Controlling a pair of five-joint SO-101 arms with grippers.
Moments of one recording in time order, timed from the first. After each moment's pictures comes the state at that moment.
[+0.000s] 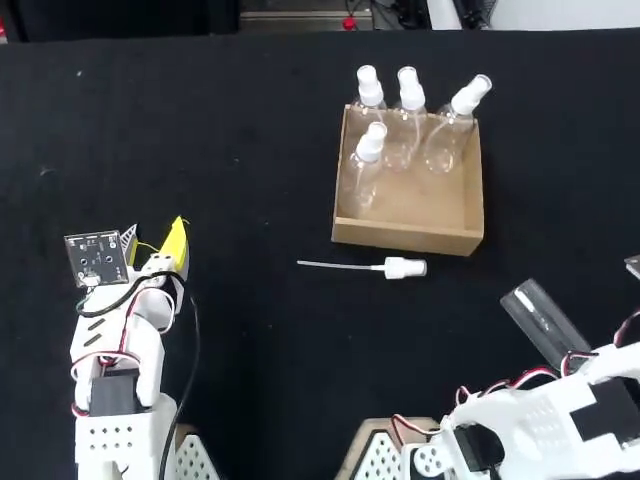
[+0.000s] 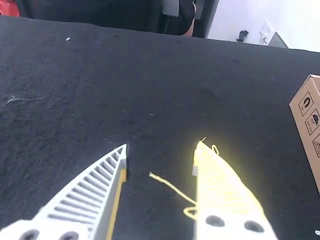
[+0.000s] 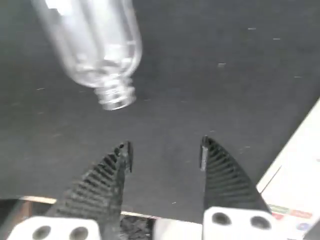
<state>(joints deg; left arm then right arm) -9.7 -103.0 96.1 31.8 2.8 72.8 7.9 10.2 74.7 90.7</state>
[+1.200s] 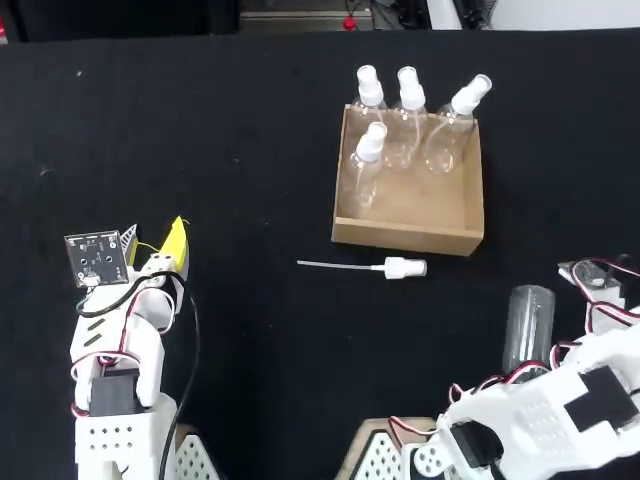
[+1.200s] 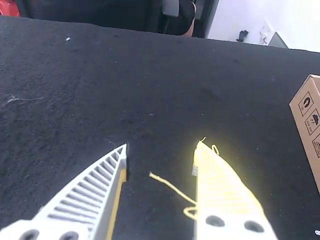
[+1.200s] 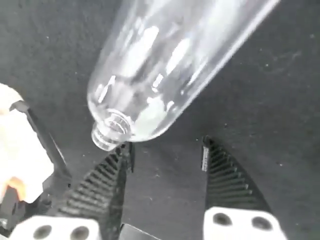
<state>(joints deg) -9.7 -103.0 96.1 31.8 2.8 66.6 7.9 26.3 81.0 84.4</state>
